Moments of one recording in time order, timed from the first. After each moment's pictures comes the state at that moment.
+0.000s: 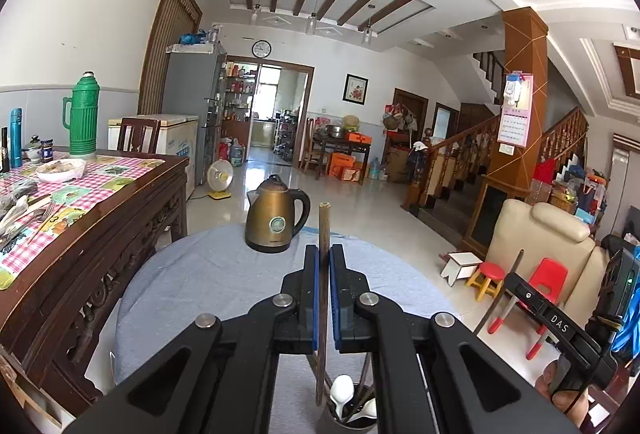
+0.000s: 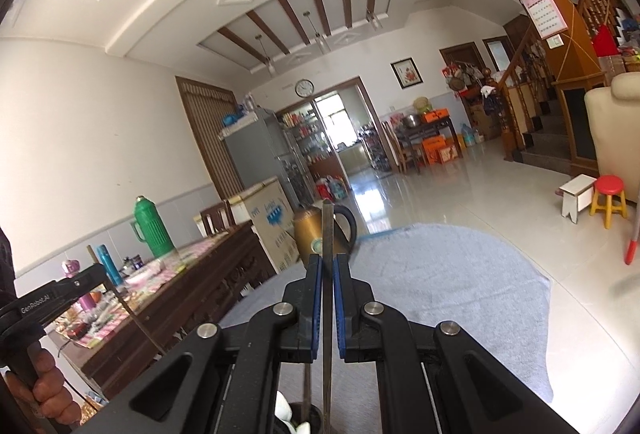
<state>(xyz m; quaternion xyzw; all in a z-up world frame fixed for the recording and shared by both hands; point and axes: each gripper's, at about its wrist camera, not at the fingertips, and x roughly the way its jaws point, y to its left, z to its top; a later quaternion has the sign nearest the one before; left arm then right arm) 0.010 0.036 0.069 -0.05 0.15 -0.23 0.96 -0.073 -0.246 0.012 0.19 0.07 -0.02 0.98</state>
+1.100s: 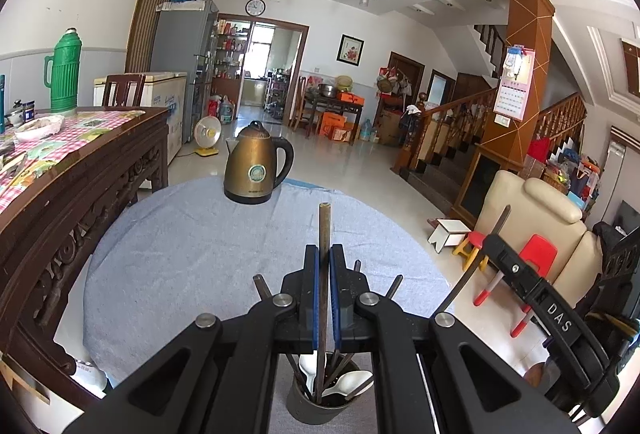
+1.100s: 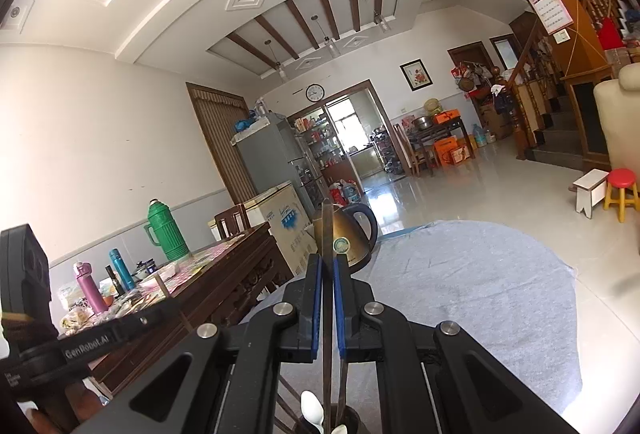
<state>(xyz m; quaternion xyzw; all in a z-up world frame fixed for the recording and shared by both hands) 0.022 -0.009 0.021 -0.06 0.23 -0.25 0.94 -0.059 -0.213 -0.002 0.21 0.06 0.00 0.98</state>
